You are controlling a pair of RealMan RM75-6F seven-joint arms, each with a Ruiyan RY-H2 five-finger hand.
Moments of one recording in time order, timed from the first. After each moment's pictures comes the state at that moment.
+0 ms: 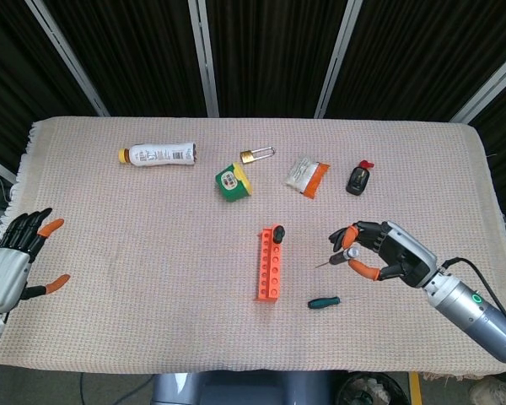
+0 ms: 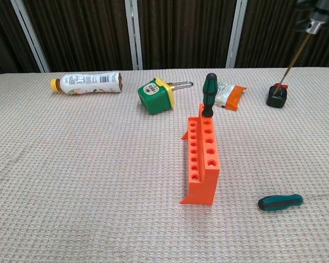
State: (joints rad) left arm -0.20 -1.12 -0.04 -1.56 1.61 1.50 -0.14; right arm 0.55 -0.77 0.16 -1.80 -1.88 1.04 1.87
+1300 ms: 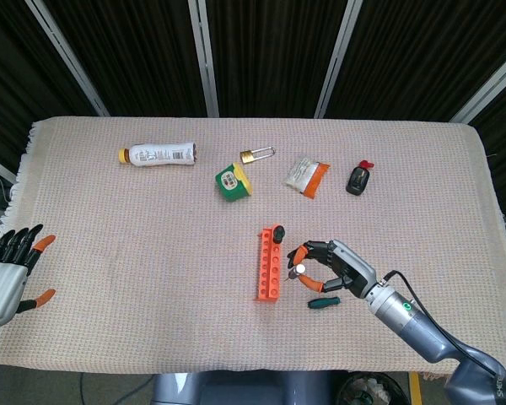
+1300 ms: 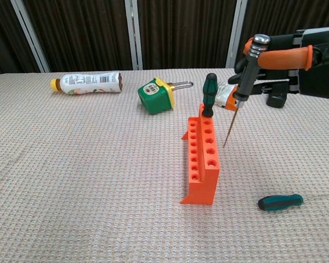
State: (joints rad) left arm -0.16 -1.09 -0.01 -1.63 1.54 1.43 0.12; right arm 0.66 -1.05 0.08 -1.88 -1.56 0.92 1.39
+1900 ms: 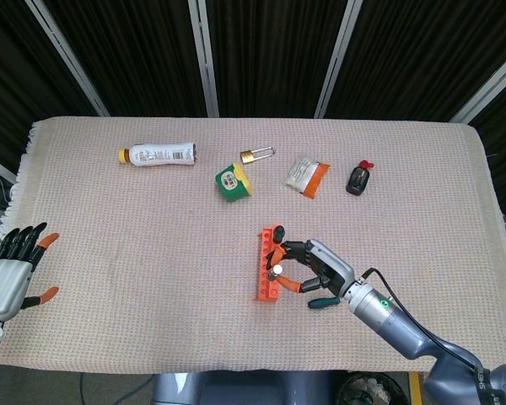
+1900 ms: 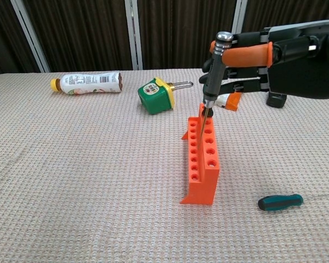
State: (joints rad) left arm -0.18 -1.10 -0.02 -1.63 1.50 1.39 0.13; right arm 0.71 -1.10 0.14 -1.95 -1.43 0.84 1.25
